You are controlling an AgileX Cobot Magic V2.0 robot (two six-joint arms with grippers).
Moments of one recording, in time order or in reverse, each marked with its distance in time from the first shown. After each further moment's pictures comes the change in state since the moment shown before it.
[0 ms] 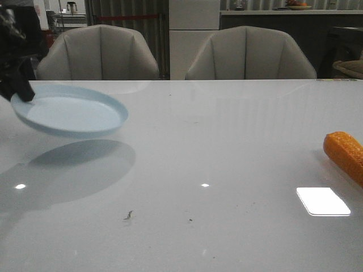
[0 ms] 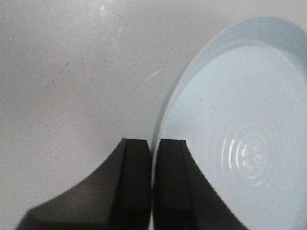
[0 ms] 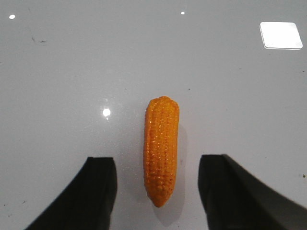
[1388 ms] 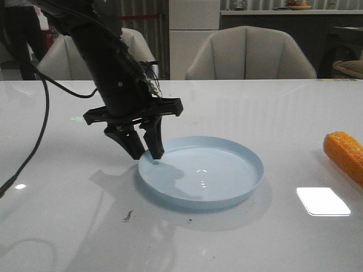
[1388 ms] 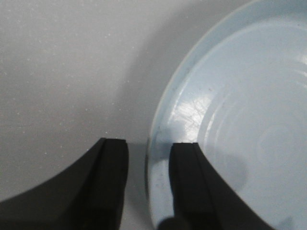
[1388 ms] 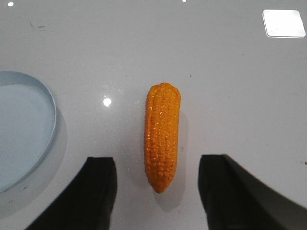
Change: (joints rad) left arm -0.442 0.240 -0.110 -0.041 0.034 0.000; right arm 0.000 0.000 0.000 0.000 0.043 0.000
